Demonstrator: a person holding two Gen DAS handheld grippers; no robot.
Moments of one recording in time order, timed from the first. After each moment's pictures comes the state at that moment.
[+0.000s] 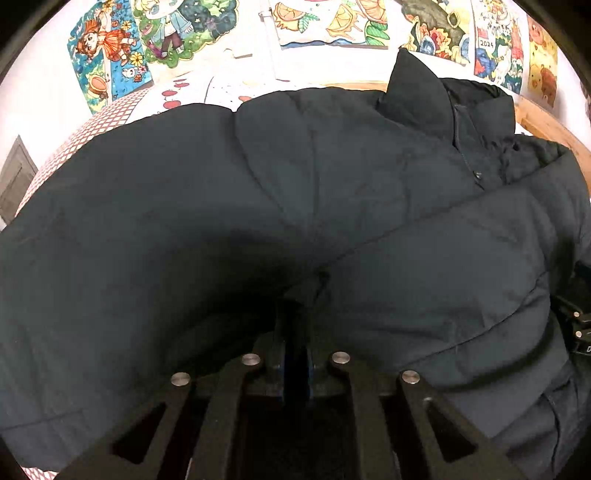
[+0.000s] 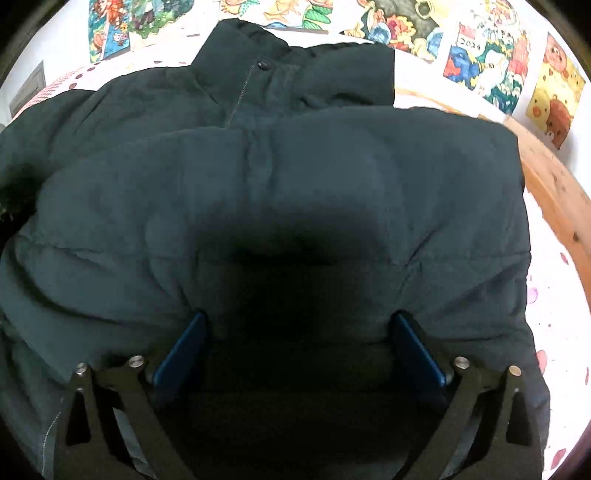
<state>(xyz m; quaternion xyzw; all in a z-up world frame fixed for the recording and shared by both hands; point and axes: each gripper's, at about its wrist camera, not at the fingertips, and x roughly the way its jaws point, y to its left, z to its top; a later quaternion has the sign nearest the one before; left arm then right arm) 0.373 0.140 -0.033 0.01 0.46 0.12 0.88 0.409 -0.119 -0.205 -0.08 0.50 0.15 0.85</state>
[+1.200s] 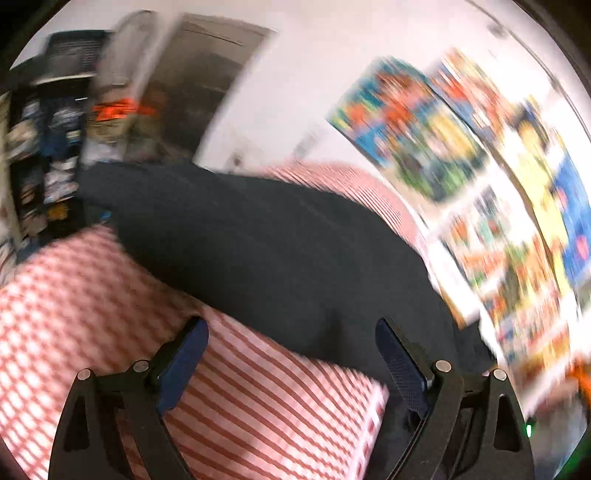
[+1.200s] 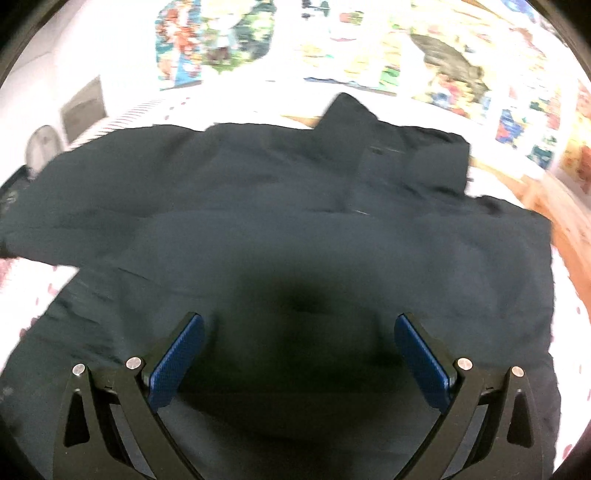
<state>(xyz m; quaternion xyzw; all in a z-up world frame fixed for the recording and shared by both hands) 0.092 0.353 0.012 -0.41 0.19 0.29 0.85 0.358 -0.035 -0.129 -0.06 0.44 0.27 0.85</state>
